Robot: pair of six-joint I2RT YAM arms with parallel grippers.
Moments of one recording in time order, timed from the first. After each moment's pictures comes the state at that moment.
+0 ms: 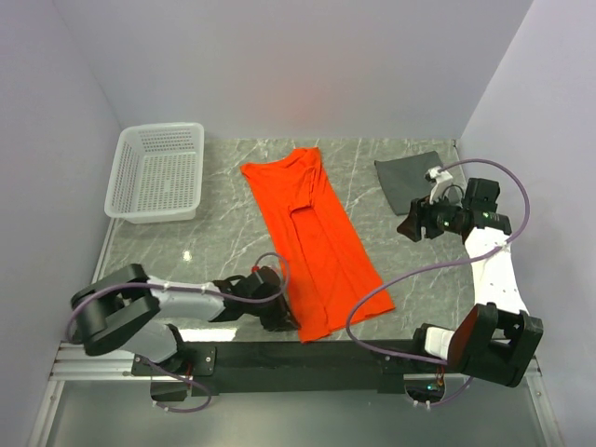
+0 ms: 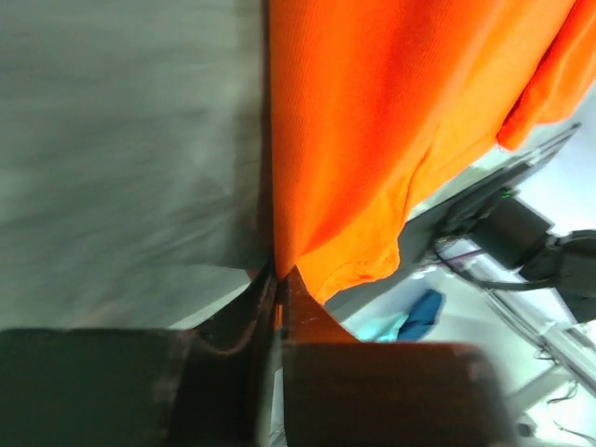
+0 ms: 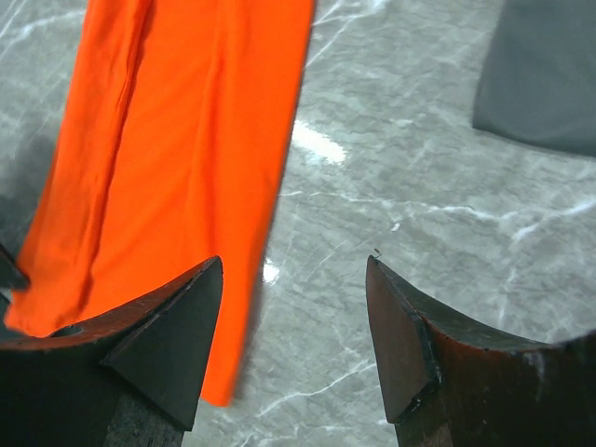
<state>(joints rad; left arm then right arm) -1.05 1.46 0.45 0.14 0.23 -1.45 -0.29 1.20 0.97 -0.68 -0.76 -0.44</state>
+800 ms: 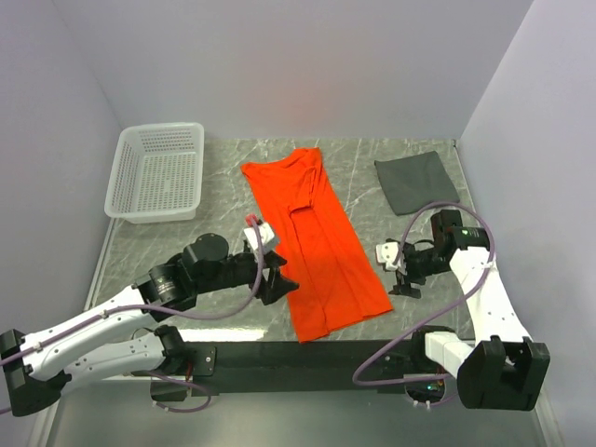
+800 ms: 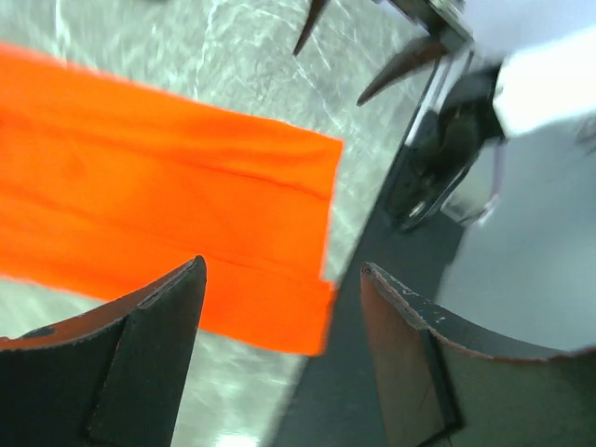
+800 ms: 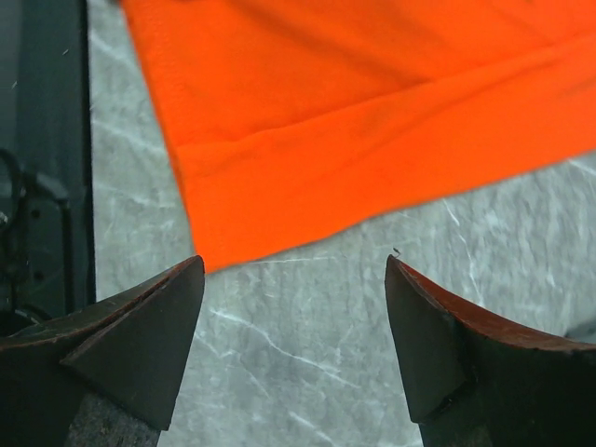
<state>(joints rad) -1.01 0.83 0.78 -0.24 0.16 -0.30 -0.06 1.05 0.85 -1.26 -0.77 -1.67</state>
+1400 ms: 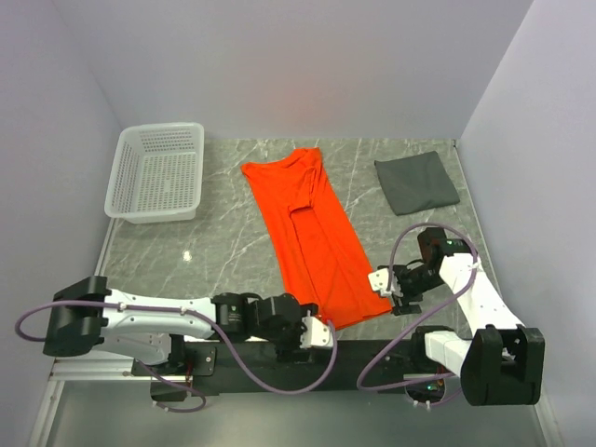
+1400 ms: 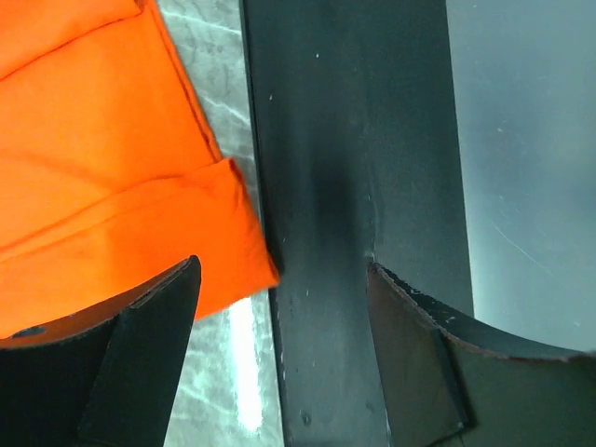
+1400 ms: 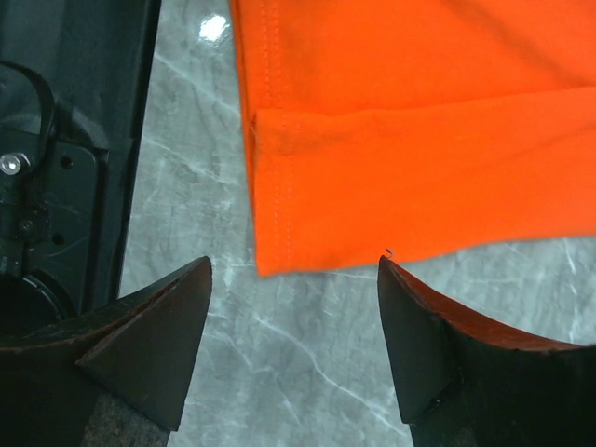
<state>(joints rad) -1.41 1.21 0.67 -0.17 0.15 0.20 -0.01 1.08 0.67 -1.25 -0.67 -1.87</state>
